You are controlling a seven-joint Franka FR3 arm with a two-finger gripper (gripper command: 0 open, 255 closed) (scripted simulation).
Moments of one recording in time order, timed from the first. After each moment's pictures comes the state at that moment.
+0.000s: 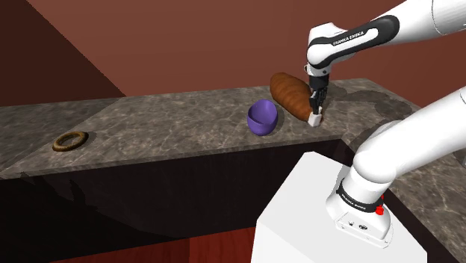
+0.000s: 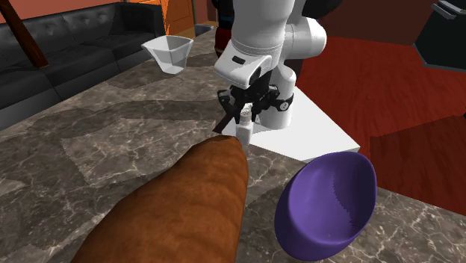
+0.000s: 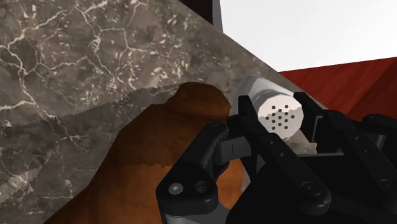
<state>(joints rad) -0.21 -0.47 -0.41 -2.54 -0.31 1.87 -0.38</state>
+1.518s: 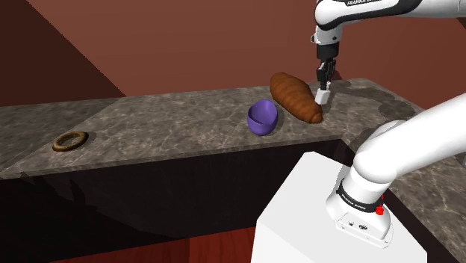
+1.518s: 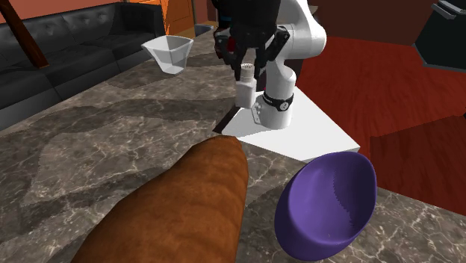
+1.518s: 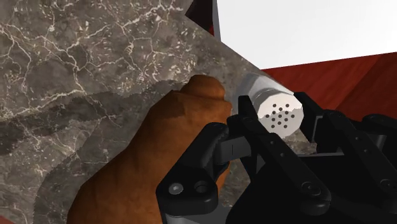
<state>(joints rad) -0.21 -0.53 -0.35 -2.28 -0.27 1.55 -0.40</state>
